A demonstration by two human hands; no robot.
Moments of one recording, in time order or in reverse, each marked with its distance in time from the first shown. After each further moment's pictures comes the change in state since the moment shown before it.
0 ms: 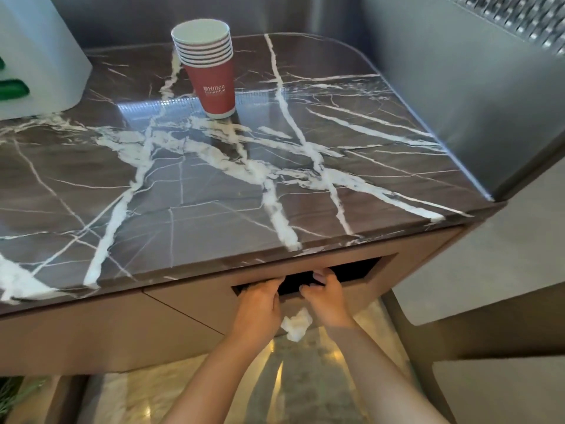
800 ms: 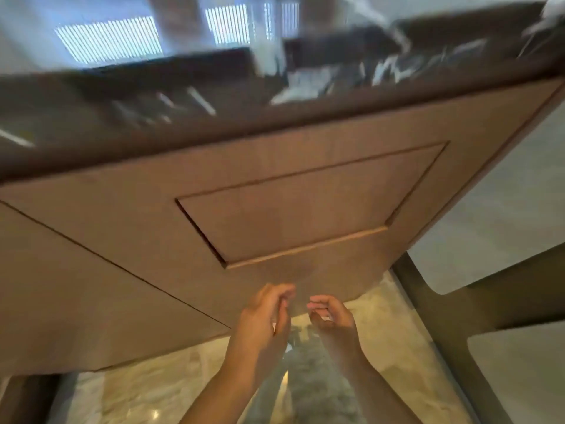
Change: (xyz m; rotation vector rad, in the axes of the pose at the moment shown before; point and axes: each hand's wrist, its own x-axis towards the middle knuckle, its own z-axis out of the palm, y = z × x) left_hand -0.042 -0.087 0.149 -0.300 0.144 0.058; right_hand 0.034 0.208 0.011 0.179 0.000 -0.157
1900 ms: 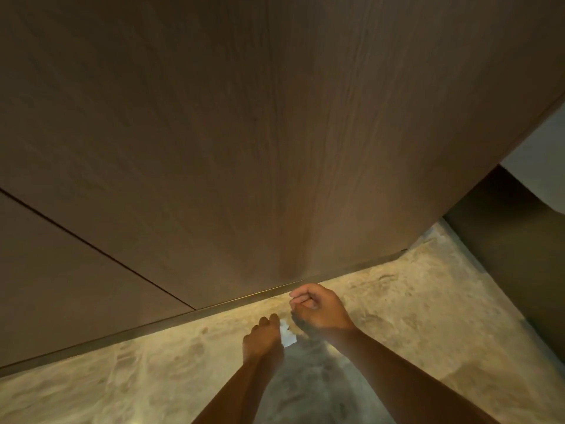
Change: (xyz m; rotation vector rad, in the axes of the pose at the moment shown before) left_hand -0.002 -0.423 0.294 0.531 -0.543 -0.531; right_hand 0.168 0.333 0.021 -0.332 -0.241 -0.036
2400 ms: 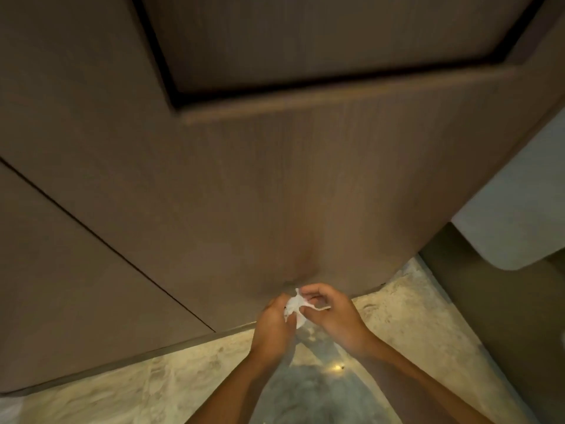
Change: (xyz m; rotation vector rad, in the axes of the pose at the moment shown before) left_hand -0.116 0.058 -0.144 -0.602 0.285 0.338; right_hand -0.065 -0.150 -0.047 0.041 0.037 -0.057
